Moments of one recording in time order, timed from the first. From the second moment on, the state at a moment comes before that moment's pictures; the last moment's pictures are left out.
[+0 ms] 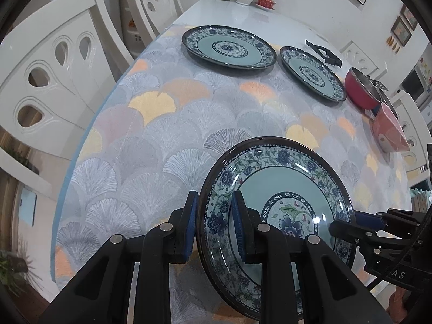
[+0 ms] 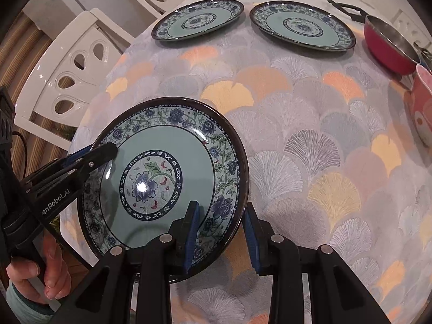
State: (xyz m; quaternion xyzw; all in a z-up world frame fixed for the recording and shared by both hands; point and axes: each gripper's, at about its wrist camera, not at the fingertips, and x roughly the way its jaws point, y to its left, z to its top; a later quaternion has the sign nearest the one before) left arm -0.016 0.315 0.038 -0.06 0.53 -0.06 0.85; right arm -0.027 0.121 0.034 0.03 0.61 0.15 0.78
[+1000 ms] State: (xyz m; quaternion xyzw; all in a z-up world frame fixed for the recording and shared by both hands) left arm 0.026 0.333 0.111 -0.07 0.45 -0.06 0.89; right arm 0.017 0.091 0.099 0.06 0.55 0.13 0.82
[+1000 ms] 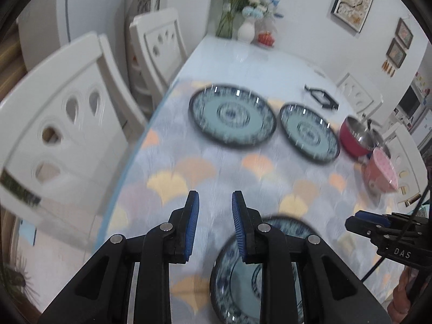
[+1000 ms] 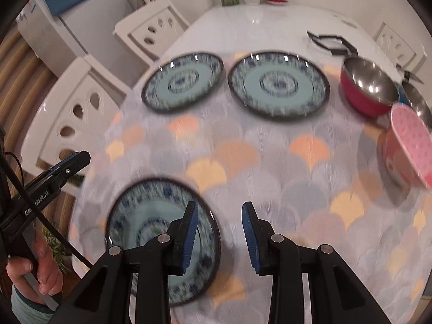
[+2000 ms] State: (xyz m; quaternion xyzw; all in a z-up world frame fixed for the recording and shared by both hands) left arm 0.265 0.359 0.043 -0.09 0.49 -0.10 0.86; right arm 0.189 0.138 0.053 0.17 0.60 0.11 0.78
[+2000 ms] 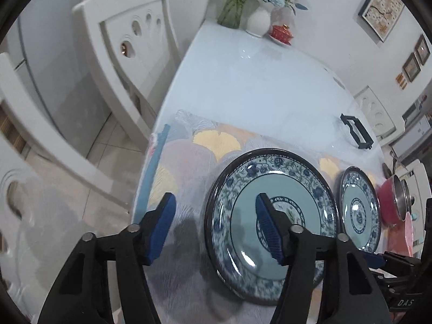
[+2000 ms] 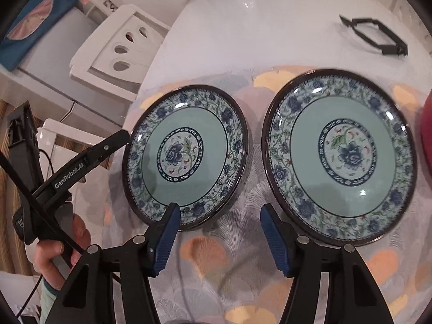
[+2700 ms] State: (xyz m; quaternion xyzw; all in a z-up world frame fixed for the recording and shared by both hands) left arm 0.306 0.341 0.018 -0.04 0.50 -0.16 0.85; right arm 0.206 0.174 0.034 0.09 0.59 0.11 0.79
